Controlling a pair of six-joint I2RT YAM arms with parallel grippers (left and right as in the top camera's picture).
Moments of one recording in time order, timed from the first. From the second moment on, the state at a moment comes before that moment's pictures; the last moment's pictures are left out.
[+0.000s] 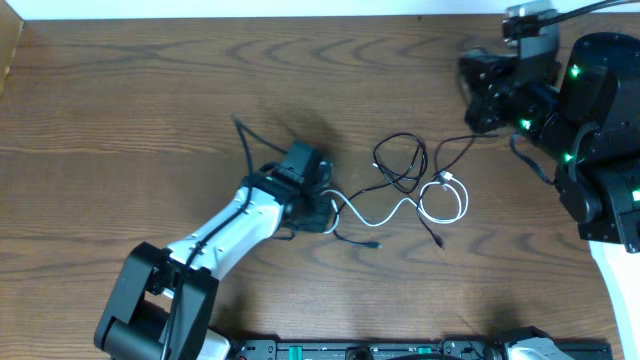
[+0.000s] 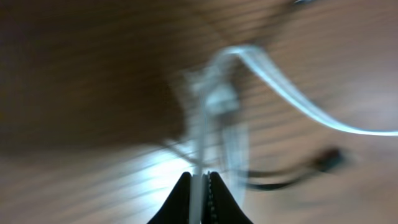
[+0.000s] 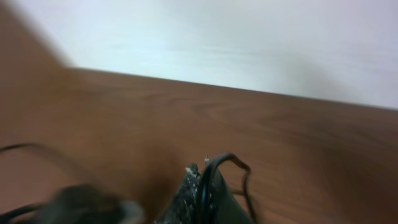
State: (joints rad) left arm -0.47 1.62 0.87 -0.60 0.18 -0.29; right arm 0.23 1.25 1.57 -0.75 -0.17 0.16
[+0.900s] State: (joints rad) left arm 0.04 1.57 0.87 -0.80 0.03 -0.61; right arm -0.38 1.34 1.57 -0.87 0.37 0.36
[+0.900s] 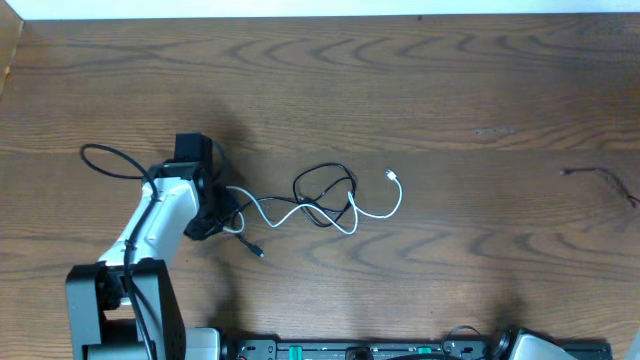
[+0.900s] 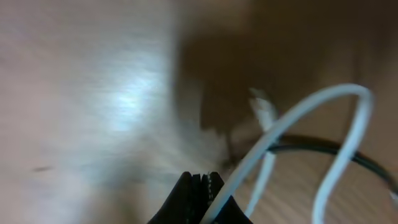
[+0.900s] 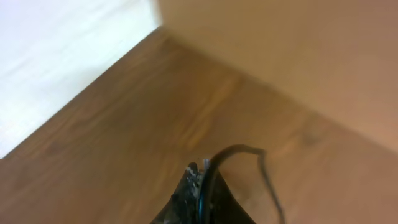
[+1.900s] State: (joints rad) left arm -0.46 1.57 0.87 -0.55 0.45 -0.35; right arm -0.43 1.73 1.57 -0.82 0.19 0.15
